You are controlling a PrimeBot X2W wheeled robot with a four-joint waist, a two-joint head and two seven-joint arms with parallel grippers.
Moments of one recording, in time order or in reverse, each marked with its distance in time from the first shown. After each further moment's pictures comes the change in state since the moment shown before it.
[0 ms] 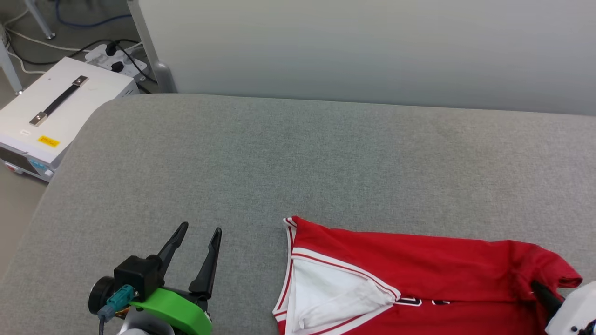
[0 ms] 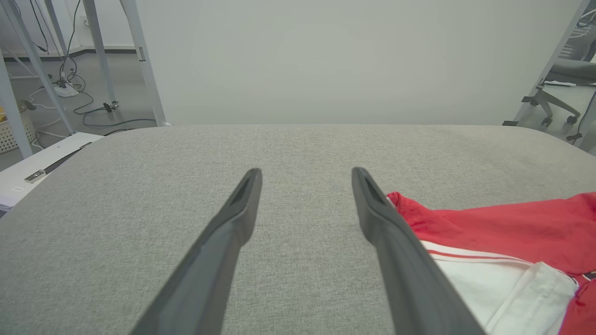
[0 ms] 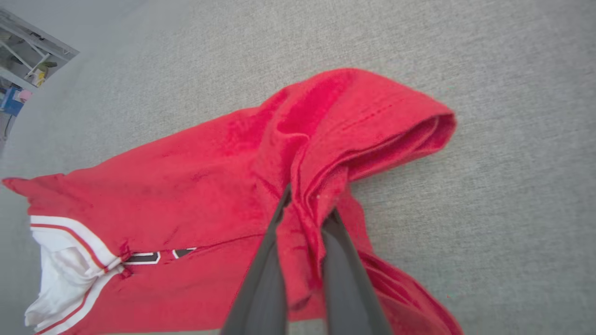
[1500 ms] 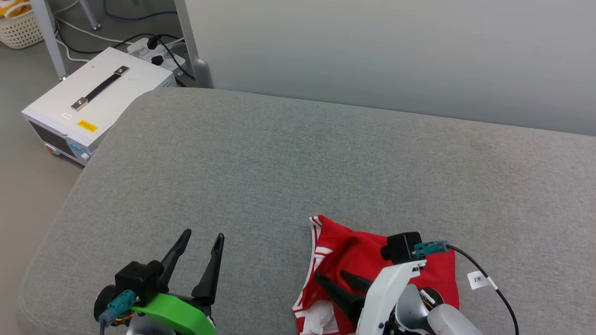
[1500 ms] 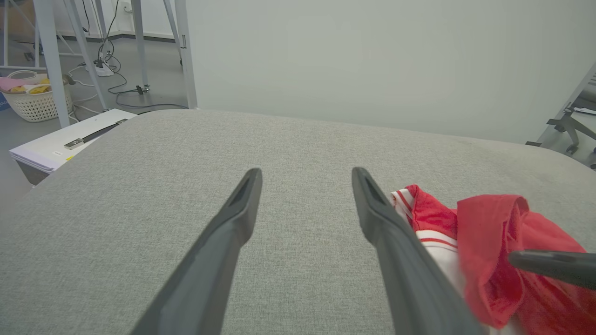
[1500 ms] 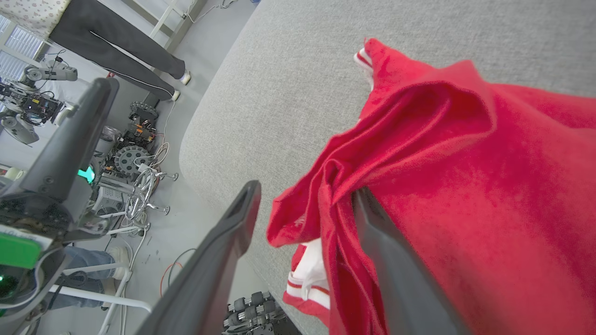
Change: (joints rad) left arm 0.023 -0.016 -0.002 0.003 -0.040 0.000 0.000; right arm -0.234 0.223 0.711 0.143 0.133 0.000 -0.197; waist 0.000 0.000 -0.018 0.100
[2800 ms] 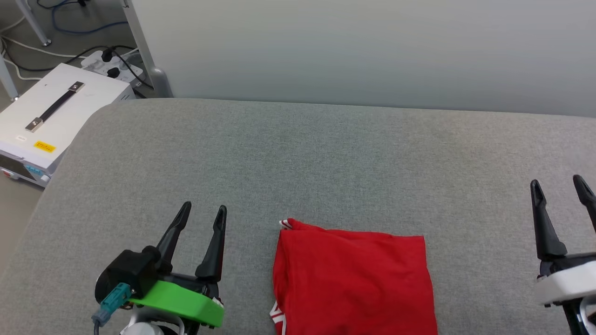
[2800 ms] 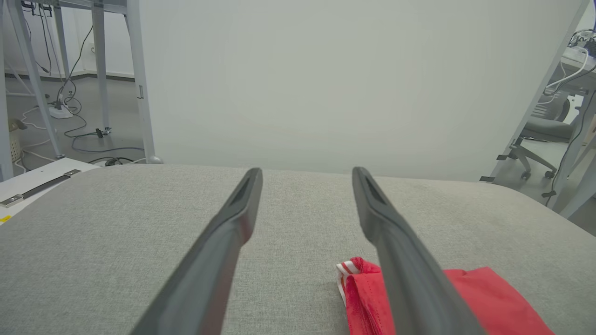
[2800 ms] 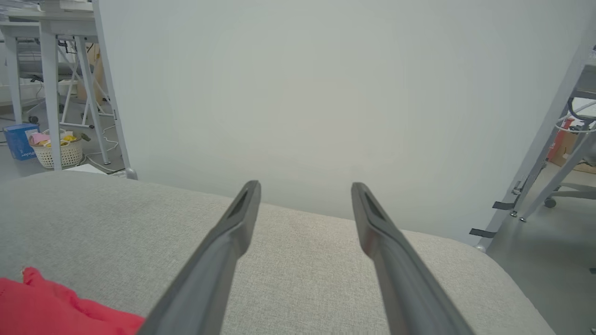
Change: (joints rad) left arm 0.005 -0.083 0.076 -0.135 0.057 0.000 0.000; right arm 0.212 -0.219 -0.578 -0.467 -0.586 0.000 -0.421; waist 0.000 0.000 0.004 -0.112
